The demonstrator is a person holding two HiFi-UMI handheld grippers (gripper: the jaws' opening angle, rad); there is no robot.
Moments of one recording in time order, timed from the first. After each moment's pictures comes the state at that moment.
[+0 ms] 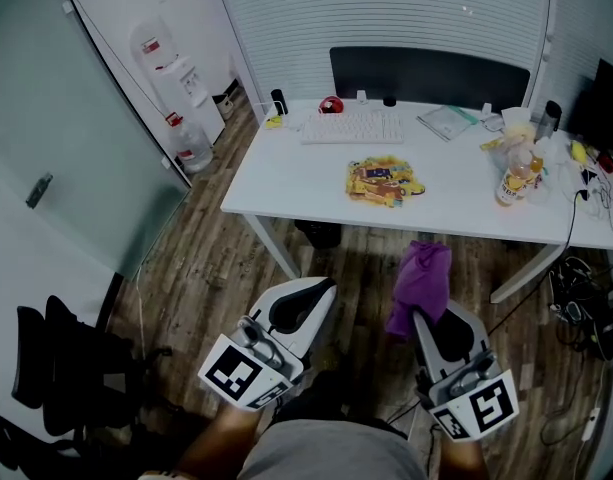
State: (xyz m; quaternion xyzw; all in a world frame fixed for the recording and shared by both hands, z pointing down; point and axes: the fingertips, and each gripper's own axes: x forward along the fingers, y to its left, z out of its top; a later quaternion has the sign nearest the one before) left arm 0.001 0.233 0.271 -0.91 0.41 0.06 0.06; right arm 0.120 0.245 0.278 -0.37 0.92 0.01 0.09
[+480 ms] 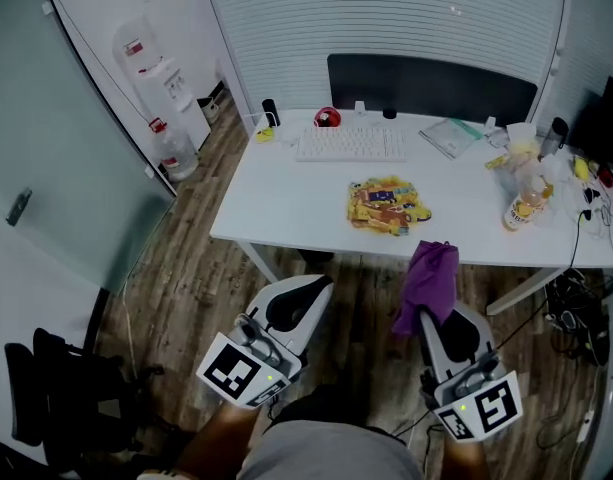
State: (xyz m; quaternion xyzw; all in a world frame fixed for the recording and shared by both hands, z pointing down) left arm -0.046 0.135 0.274 -0.91 0.40 0.06 0.06; right arm 0.087 0.155 0.276 -0.40 0.91 0.02 0.07
